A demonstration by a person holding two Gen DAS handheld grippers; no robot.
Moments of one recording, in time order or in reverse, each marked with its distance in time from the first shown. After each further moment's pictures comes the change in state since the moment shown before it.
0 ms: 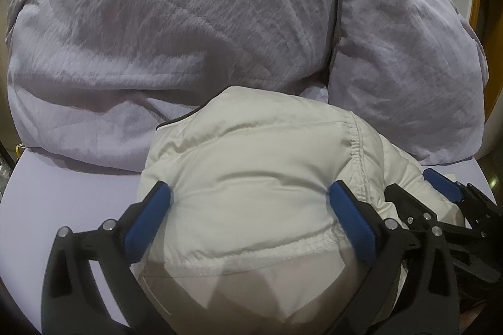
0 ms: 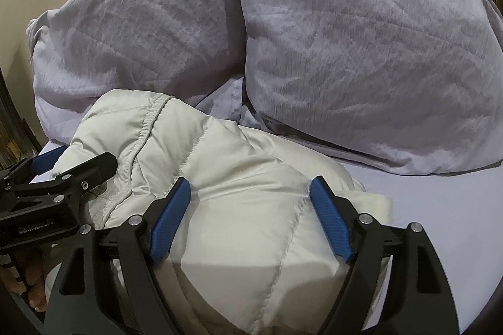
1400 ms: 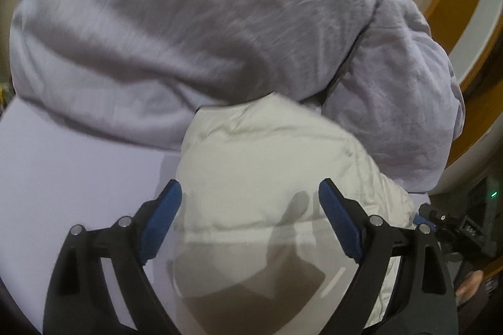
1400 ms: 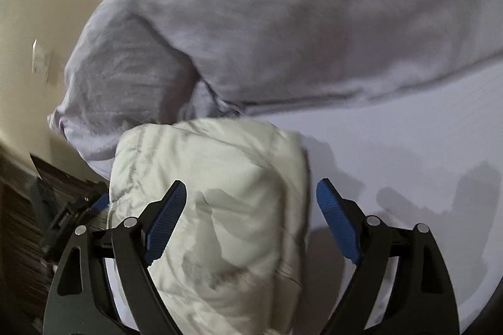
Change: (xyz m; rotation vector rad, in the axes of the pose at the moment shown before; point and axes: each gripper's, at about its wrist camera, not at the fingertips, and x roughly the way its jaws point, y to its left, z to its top) left arm -0.039 0.049 0.025 -0.212 0.090 -0.160; right arm -0.057 -0.102 0.021 0.358 0.206 0.252
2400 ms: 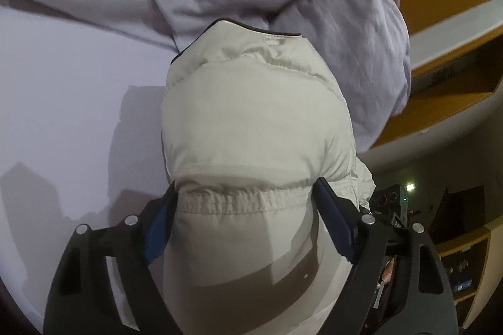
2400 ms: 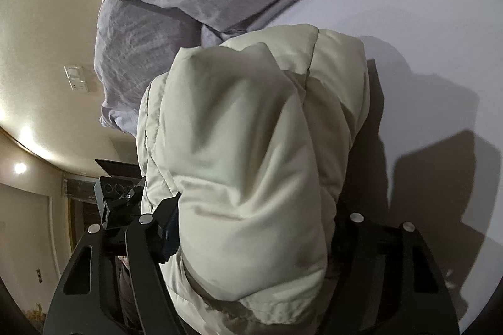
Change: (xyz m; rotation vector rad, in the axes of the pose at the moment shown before) left arm 0.021 0.005 -0.067 -0.209 0.273 -0.389; right arm 0.023 -0.075 -0.068 0.321 0.234 0.385
